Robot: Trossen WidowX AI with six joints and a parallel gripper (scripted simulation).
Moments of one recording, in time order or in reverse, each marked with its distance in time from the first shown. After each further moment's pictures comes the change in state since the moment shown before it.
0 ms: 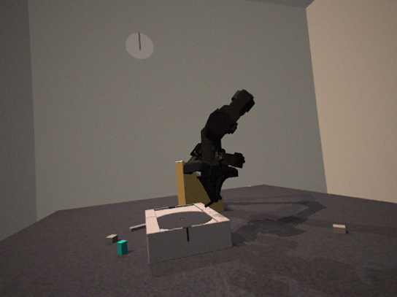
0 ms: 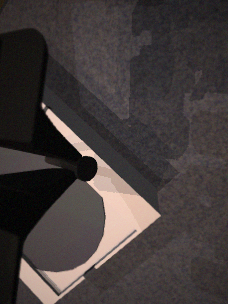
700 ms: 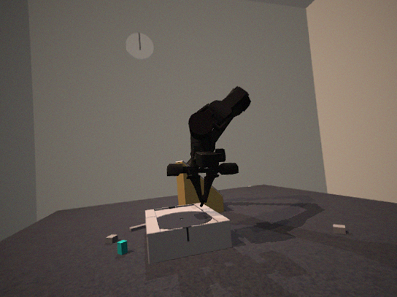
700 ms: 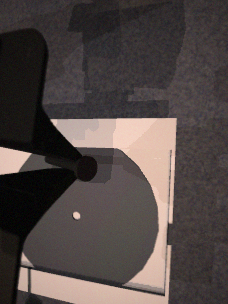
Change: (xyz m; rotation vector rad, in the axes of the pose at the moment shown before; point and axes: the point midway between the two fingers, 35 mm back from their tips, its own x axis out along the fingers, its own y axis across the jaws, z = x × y) arm -0.001 -0.031 -0.014 0.728 0.059 0.027
